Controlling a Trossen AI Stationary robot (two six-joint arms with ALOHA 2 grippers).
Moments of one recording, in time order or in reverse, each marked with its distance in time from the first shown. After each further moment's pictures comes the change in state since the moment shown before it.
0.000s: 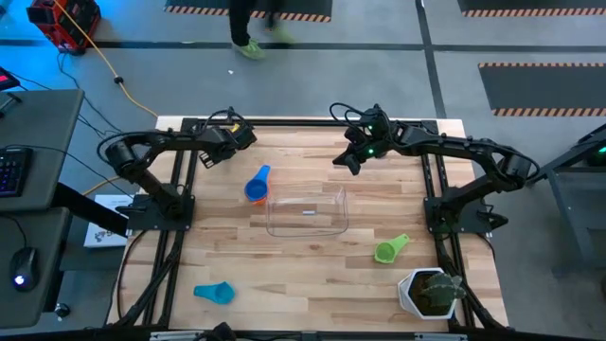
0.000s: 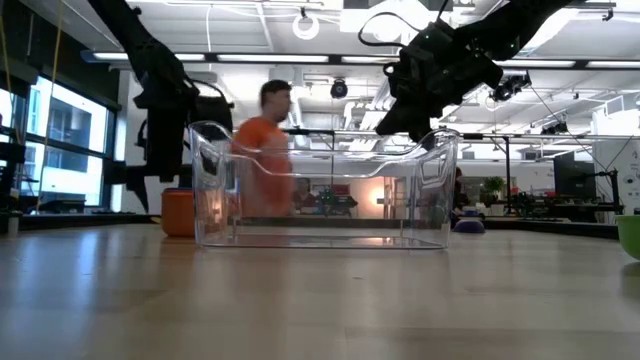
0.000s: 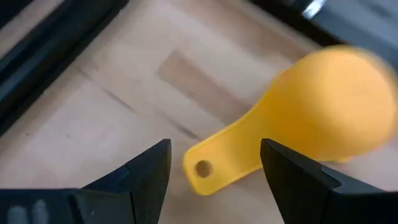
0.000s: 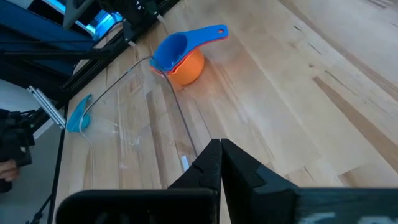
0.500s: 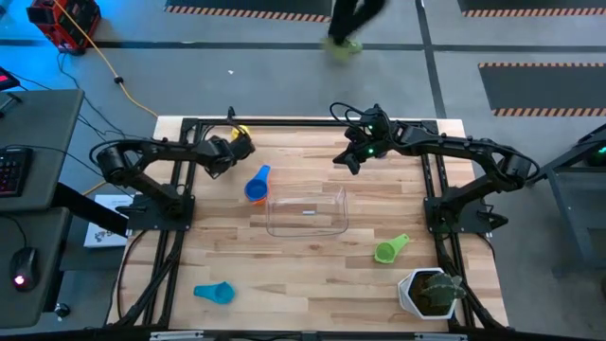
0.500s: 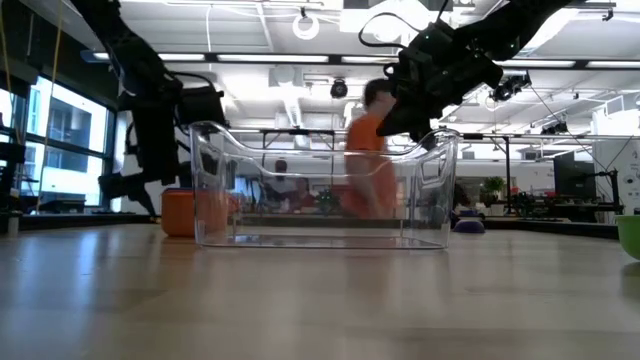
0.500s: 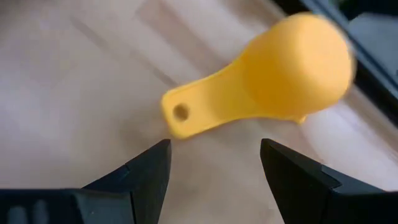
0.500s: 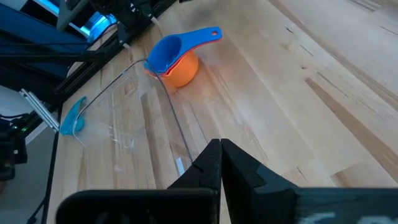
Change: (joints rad) left arm -0.092 -0.092 -0.140 0.178 0.060 -0.168; right arm 0.000 0.000 0.000 0.000 0.020 0.000
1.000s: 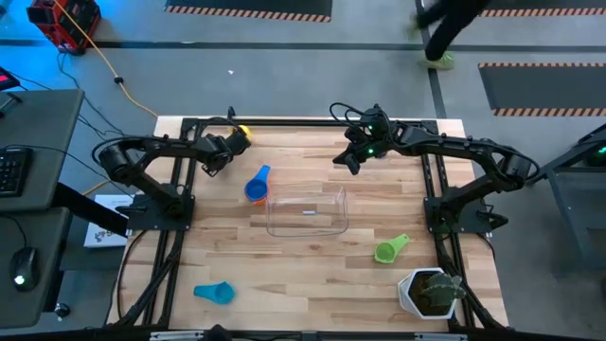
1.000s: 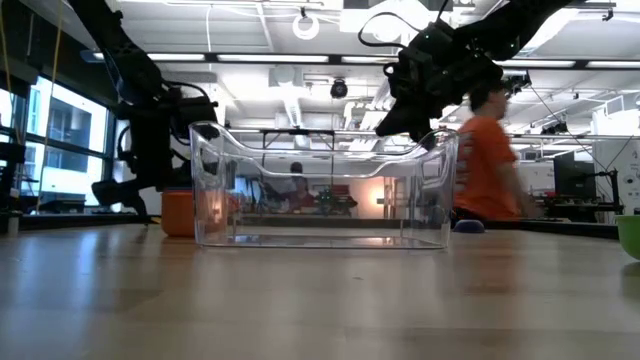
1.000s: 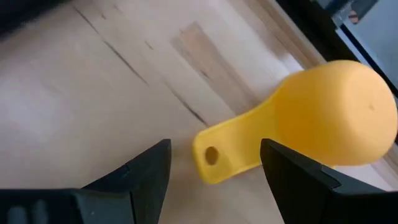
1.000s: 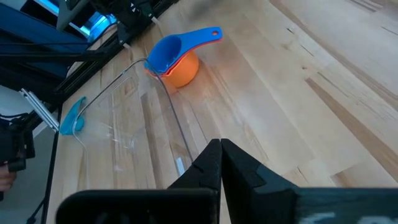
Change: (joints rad) left arm 0.085 0.028 -0.022 0.048 -0.010 -0.019; right arm 0.000 0.000 0.000 0.001 0.003 0.000
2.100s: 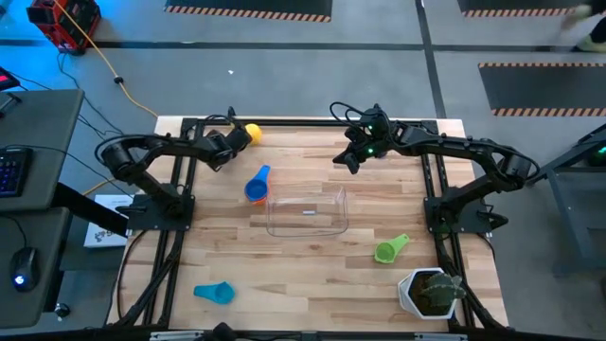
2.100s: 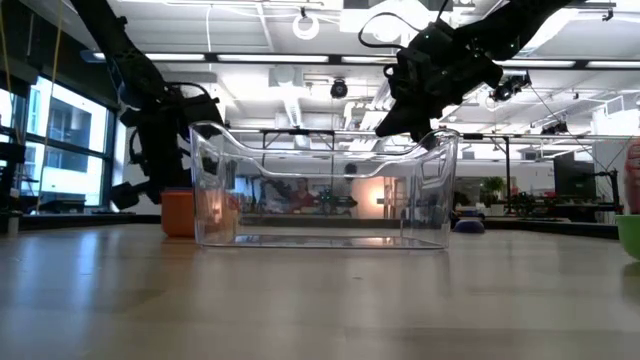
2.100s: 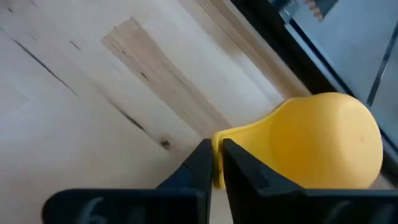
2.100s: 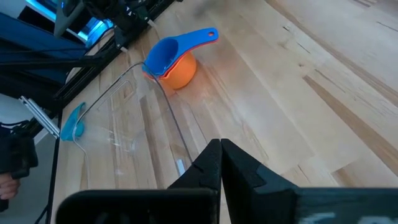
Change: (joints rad) left arm 0.017 0.032 0.001 0.145 0.018 0.106; right arm 0.000 0.000 0.000 0.001 0.010 0.037
